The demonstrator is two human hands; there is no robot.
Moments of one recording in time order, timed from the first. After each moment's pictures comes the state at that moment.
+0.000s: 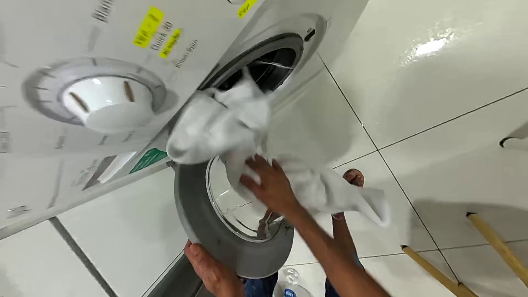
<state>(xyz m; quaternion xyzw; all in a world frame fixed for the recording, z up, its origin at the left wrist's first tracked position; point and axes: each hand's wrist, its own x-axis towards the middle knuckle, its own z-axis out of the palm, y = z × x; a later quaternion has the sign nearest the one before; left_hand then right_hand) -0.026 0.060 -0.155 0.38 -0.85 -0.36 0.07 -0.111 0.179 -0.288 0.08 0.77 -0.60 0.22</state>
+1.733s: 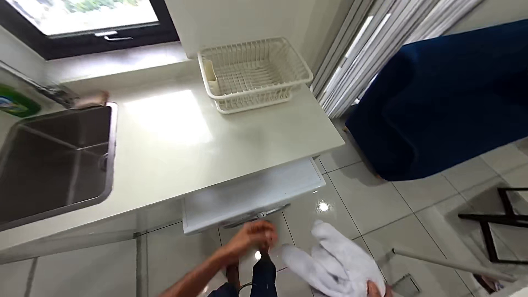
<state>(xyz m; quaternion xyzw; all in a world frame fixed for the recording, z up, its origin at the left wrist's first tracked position) -0.265 0.049 0.143 -0.07 -0.55 -0.71 -0.43 -0.067 0.324 0.150 0.34 0.64 -0.60 -0.33</state>
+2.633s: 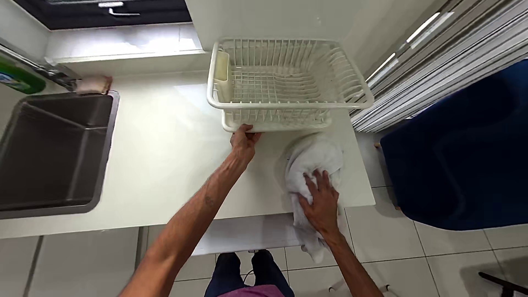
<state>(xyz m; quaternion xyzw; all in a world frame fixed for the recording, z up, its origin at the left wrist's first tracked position) -0.671 0.109 0.188 0.38 -0.31 -0.87 0.02 -0.495 0.362 0.132 -0.07 0.98 -0.20 -0.05</state>
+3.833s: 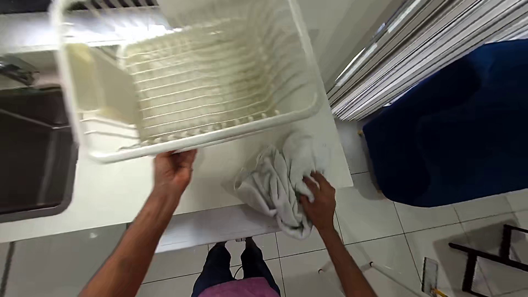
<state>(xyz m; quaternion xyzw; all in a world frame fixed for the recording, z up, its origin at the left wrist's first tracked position) -0.543 0.035 0.245 0.35 -0.31 -0.88 0.12 -0.457 0.425 0.117 -0.05 0.96 -0.25 -0.13</state>
